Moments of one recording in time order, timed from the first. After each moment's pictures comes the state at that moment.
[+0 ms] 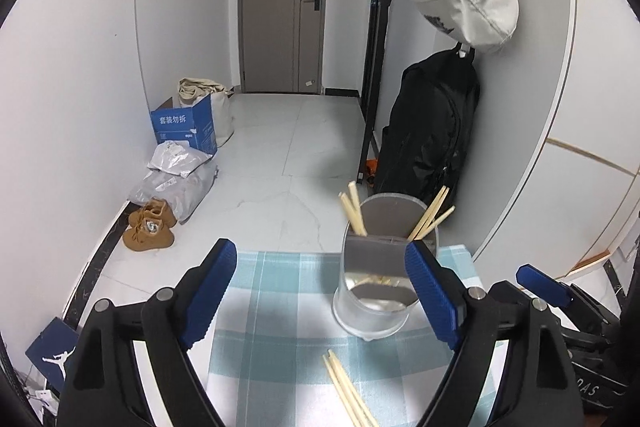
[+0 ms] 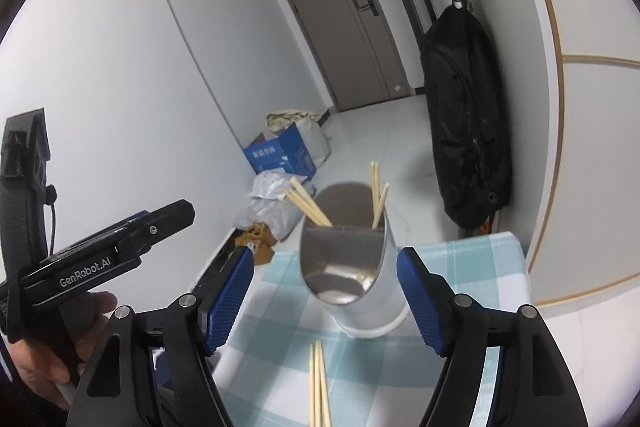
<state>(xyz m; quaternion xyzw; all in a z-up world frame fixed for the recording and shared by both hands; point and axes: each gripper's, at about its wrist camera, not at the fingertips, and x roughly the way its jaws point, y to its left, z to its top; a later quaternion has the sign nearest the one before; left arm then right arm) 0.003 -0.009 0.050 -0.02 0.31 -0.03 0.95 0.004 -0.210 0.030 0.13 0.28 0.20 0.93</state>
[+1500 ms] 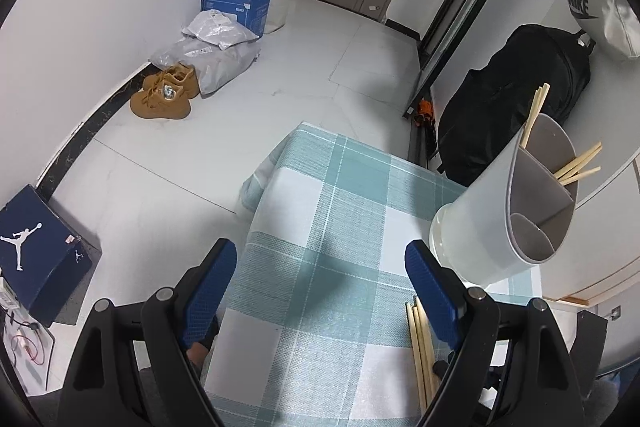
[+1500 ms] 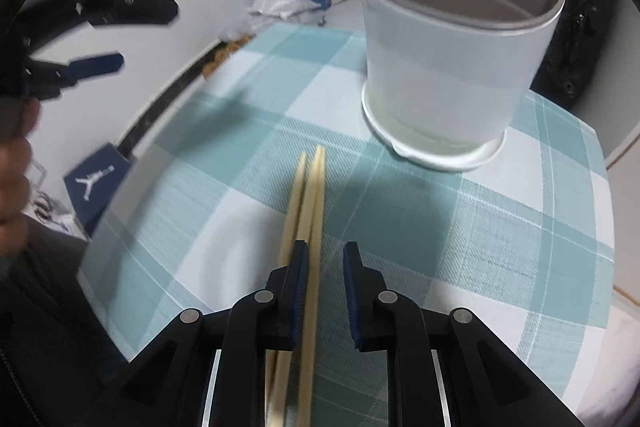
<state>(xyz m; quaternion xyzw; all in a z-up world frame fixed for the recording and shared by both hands) 0.032 0.087 -0.071 -0.17 0.45 0.02 0.88 0.017 -0.100 -0.146 -0.09 0.50 0.21 0.84</state>
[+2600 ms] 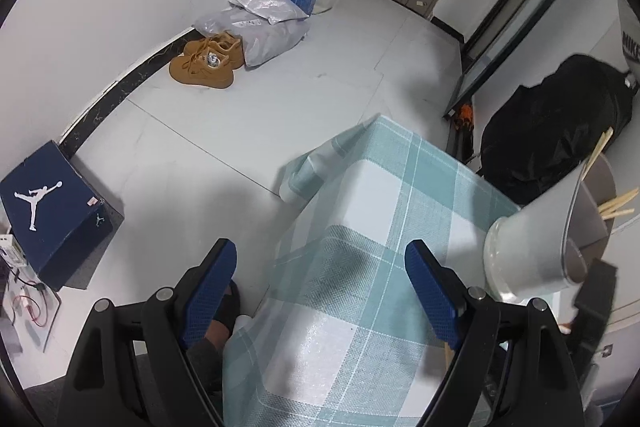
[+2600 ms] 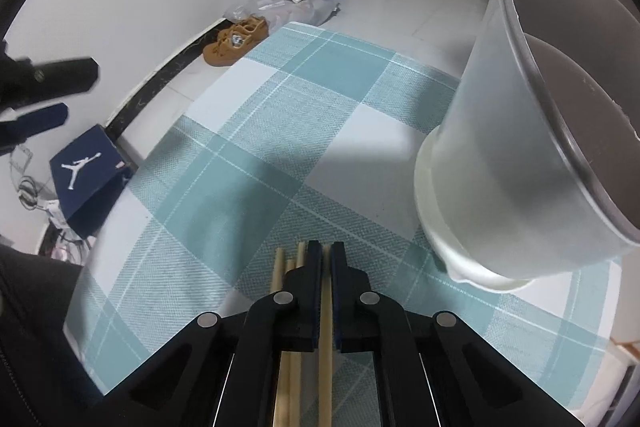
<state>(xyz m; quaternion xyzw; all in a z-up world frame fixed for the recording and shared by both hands) 0.039 0.139 -0.092 -0.21 0.48 0.08 0.85 0.070 -0.042 -0.151 -0.14 0.51 0.23 0.82</state>
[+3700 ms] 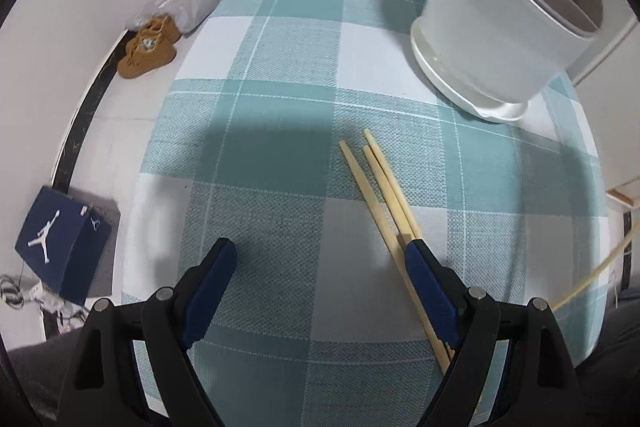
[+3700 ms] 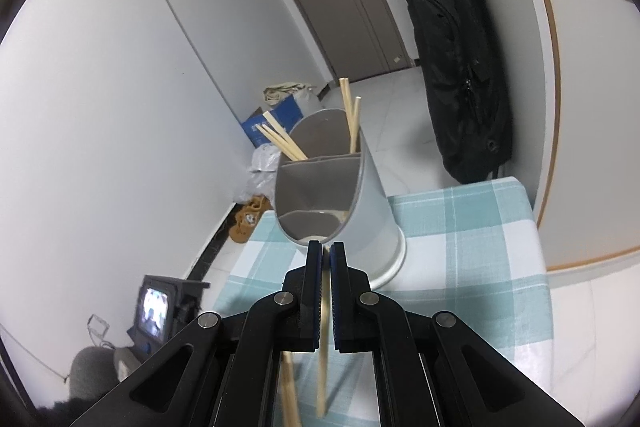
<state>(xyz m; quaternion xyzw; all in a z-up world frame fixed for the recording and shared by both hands) 0.019 0.012 -0.139 -0.04 0.59 0.02 0.81 -0.004 -0.224 -0.035 0.15 0.32 0.21 0.91</state>
